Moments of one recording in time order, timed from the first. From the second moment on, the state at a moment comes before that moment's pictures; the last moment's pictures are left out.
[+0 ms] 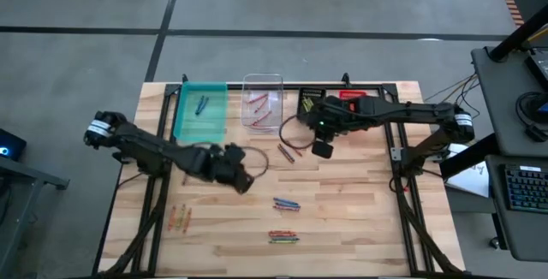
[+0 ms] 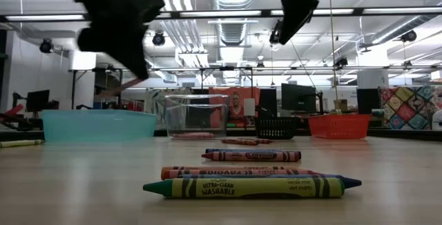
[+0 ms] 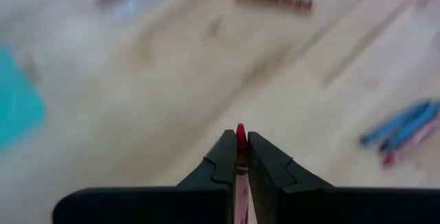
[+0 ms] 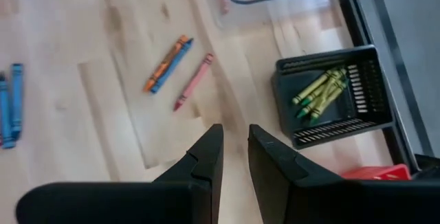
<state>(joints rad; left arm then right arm) -0.29 1.47 1.02 -0.74 -0.47 -1.06 -0.10 1.50 1.44 -1.04 0.21 0.10</state>
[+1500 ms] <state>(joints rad) 0.56 1.89 1.47 -0.43 -0.19 0.13 -0.03 1.29 1.16 -0.80 0.21 0.31</state>
